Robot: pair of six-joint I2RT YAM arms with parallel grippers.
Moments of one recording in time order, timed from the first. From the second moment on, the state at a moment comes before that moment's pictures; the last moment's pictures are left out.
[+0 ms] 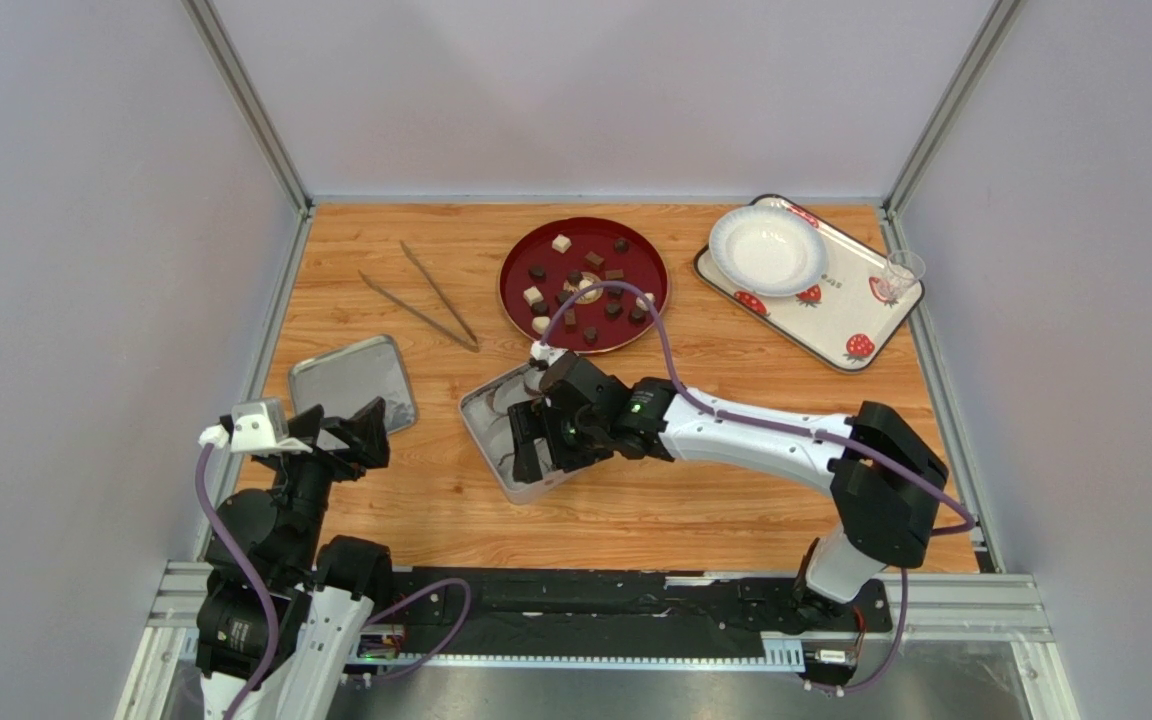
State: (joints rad) left arm -0.22 0.01 0.65 -0.63 -0.19 -0.31; right arm 1.06 1.63 1.15 -0.40 -0.09 0.71
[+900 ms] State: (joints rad) left arm -0.22 0.60 0.73 -0.52 -0.21 -0.35; right arm 0.71 1.71 1.10 -0.34 -0.34 0.40
